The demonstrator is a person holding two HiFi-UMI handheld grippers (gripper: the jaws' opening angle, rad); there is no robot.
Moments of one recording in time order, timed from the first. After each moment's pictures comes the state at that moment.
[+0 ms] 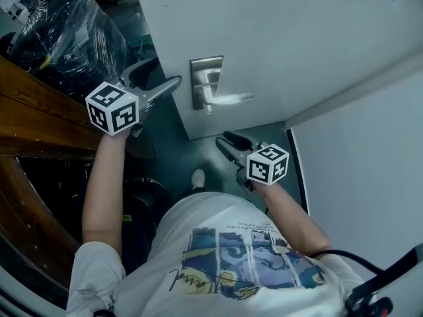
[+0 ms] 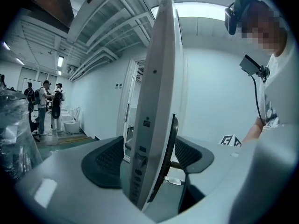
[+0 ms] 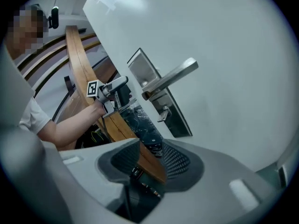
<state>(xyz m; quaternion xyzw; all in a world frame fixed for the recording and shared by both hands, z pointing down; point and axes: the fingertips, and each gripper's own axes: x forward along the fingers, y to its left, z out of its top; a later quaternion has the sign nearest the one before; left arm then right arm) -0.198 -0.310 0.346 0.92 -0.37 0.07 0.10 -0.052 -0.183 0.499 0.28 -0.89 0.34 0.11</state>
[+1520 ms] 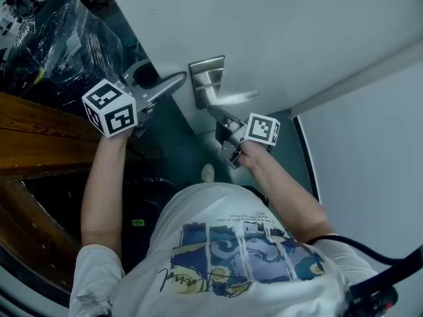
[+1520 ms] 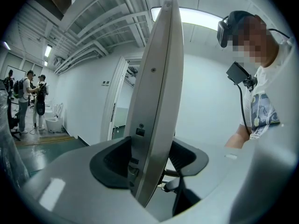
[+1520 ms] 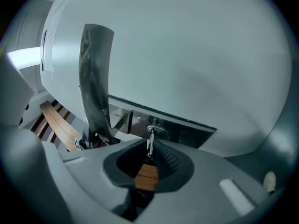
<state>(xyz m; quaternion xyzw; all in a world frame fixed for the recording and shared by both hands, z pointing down) -0.175 -0.320 0.336 0.95 -0.28 0.05 0.11 -0.095 -0.270 0.516 0.27 -0.75 0.60 -0.12</state>
